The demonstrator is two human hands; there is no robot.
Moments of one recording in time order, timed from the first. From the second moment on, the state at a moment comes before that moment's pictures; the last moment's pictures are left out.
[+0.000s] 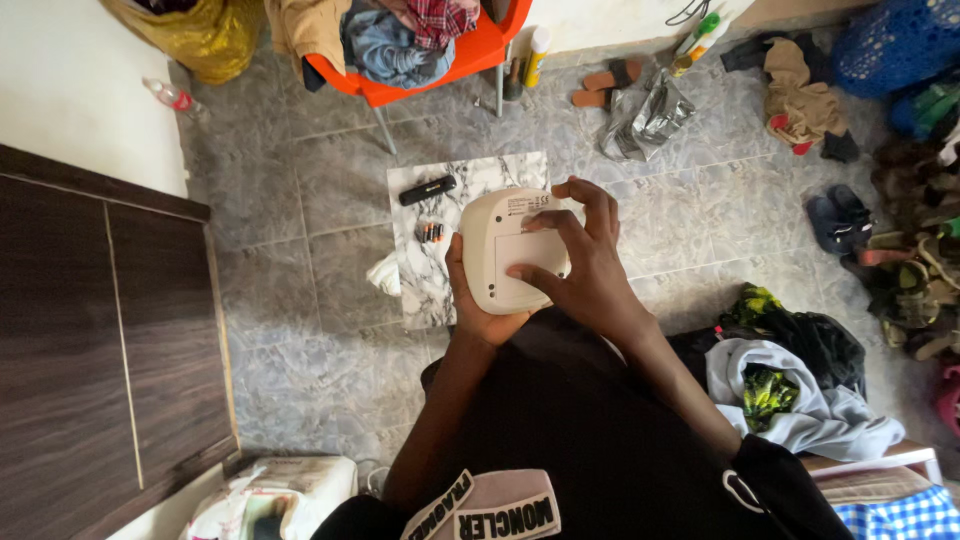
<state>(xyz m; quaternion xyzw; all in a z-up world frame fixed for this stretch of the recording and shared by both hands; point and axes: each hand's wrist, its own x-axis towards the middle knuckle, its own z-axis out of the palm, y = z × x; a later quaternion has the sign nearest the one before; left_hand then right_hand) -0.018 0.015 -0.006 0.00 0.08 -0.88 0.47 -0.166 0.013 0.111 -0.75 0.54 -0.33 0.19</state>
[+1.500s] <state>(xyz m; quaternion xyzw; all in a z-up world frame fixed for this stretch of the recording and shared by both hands) 0.016 0.009 -0.183 0.04 0.26 -0.81 0.52 -0.196 -0.110 -0.473 -0.70 0.65 -0.16 0.23</state>
